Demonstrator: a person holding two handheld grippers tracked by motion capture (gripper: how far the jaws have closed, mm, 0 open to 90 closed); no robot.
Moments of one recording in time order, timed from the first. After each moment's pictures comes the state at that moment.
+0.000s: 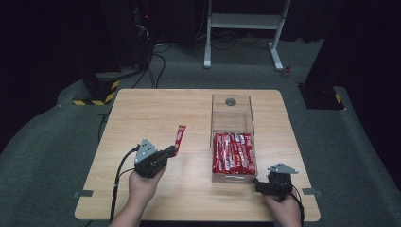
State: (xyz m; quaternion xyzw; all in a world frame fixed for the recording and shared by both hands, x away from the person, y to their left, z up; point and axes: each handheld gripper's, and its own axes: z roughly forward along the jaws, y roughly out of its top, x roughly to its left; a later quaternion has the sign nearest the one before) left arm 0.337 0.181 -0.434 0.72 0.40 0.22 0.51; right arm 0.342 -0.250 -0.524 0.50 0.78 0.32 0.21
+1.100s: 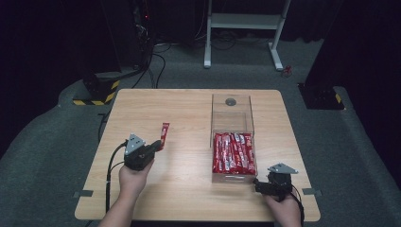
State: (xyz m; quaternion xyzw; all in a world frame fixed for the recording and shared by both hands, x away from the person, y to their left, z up) left arm 0.364 0.220 -0.454 0.71 0.45 0.24 0.48; right arm 0.342 -0.250 -0.524 0.50 0.78 0.32 0.21
